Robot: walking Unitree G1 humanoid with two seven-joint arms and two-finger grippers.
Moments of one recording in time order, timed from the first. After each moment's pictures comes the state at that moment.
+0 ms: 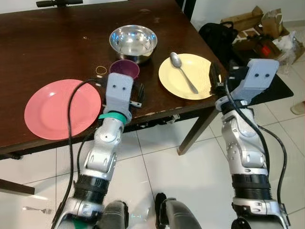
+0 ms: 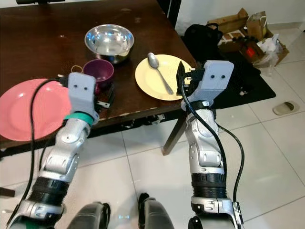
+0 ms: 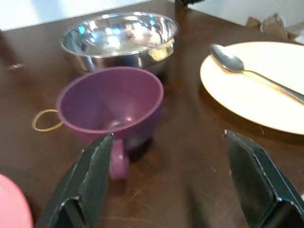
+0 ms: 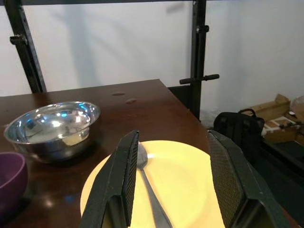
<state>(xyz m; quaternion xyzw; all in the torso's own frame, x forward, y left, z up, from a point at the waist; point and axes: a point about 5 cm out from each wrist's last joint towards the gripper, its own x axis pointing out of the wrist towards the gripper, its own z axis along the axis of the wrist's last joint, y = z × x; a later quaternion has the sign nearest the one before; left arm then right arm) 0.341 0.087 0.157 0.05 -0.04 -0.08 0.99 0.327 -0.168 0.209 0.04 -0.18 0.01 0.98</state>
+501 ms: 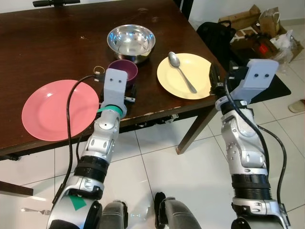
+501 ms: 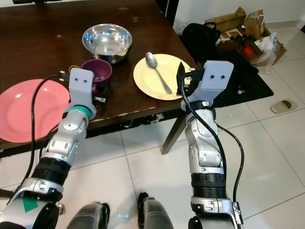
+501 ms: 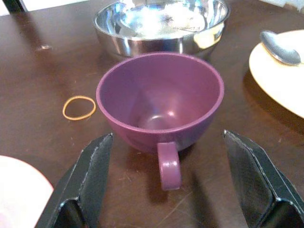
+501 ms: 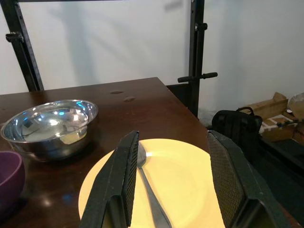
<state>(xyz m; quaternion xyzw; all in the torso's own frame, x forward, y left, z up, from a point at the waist) 0.364 0.108 0.154 0.05 -0.01 -0.02 1.00 0.327 -0.167 0.209 0.04 -0.18 0.01 0.98</state>
